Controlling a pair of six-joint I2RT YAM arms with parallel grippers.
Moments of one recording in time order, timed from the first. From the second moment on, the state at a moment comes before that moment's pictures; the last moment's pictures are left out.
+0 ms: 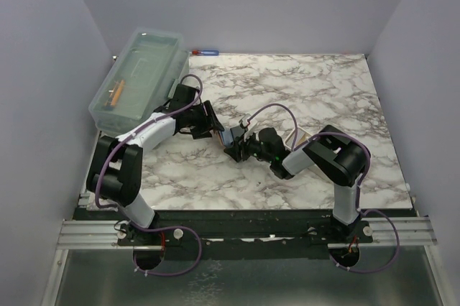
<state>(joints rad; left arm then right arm) -0.35 1.61 1.04 -0.33 0.37 -0.70 0.77 1.95 0.67 1.00 -0.23 0.18</state>
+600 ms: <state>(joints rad) -0.35 1.69 1.04 -0.27 0.38 -0.73 0.77 1.95 0.67 1.00 -0.23 0.18</state>
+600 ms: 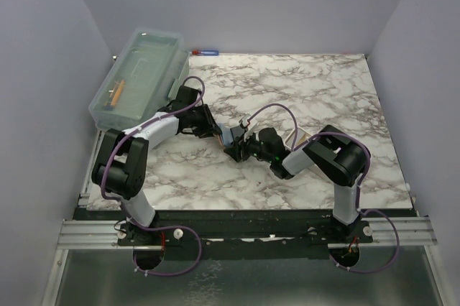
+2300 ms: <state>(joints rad) -0.43 1.73 1.19 -0.41 0.40 -0.67 0.49 1.94 0.76 0.78 -0.71 1.00</state>
